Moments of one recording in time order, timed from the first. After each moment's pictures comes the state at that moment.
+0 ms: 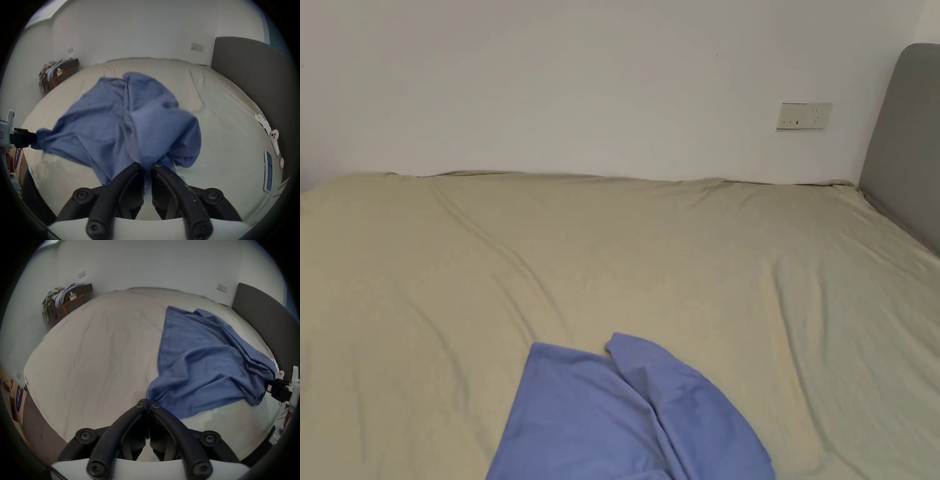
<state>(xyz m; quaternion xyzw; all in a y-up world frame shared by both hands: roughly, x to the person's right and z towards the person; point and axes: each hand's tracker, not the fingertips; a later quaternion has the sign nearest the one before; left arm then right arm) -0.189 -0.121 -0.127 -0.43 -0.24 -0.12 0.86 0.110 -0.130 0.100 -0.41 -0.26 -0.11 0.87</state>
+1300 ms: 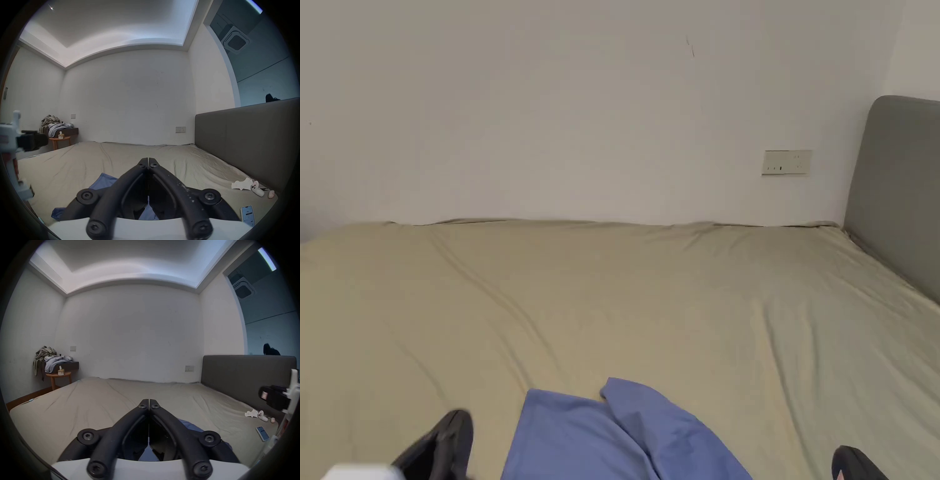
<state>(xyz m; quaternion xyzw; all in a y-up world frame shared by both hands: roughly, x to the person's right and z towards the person) -0.128 0.064 -0.128 -0.05 -0.38 0.00 0.93 0.083 0.039 0.136 -0.02 -0.34 0.01 0.94</state>
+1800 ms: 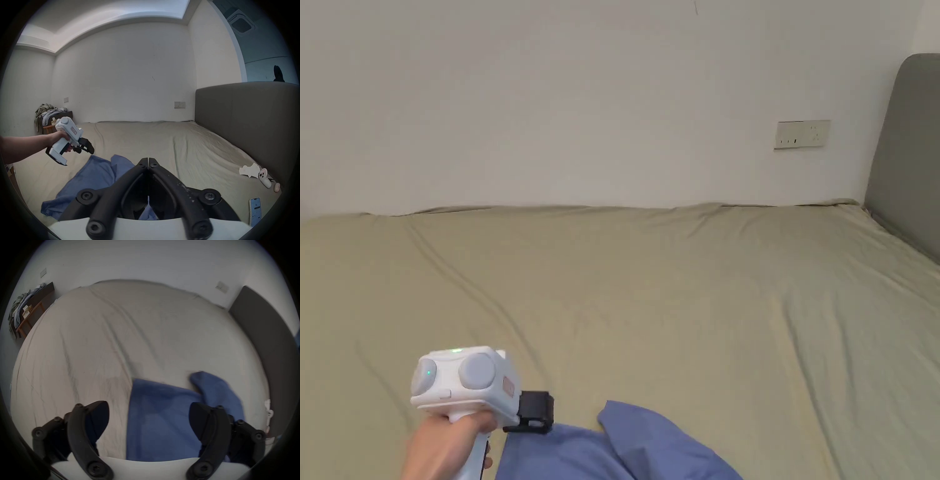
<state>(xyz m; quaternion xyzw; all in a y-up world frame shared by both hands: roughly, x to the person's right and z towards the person) 0.130 -0.092 -0.453 -0.51 -0.30 -0.15 0.79 0.164 -0.005 0.076 -0.13 -0.34 -0.05 0.93</state>
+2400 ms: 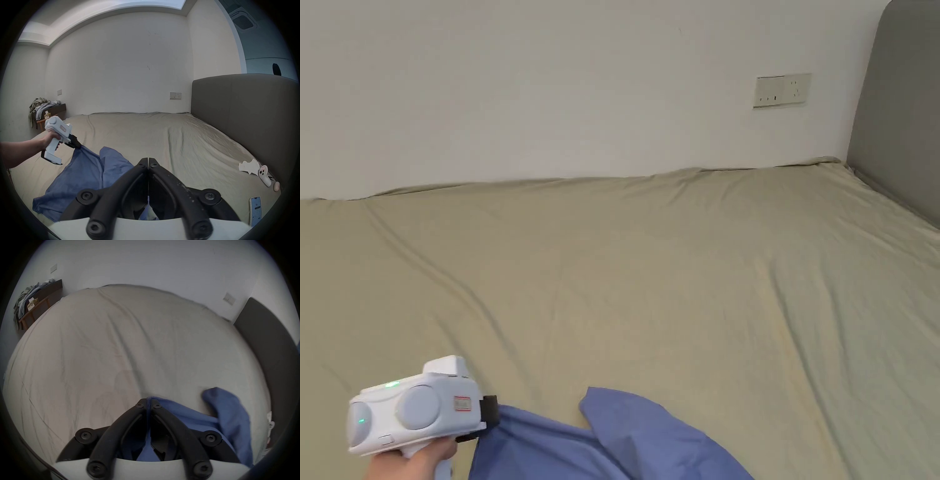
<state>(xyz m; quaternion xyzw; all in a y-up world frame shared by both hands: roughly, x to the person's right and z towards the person) 0.093 -0.096 -0.436 -0.45 -0.34 -0.05 0.82 0.193 -0.020 0.066 -0.16 -0.36 -0.05 0.92</state>
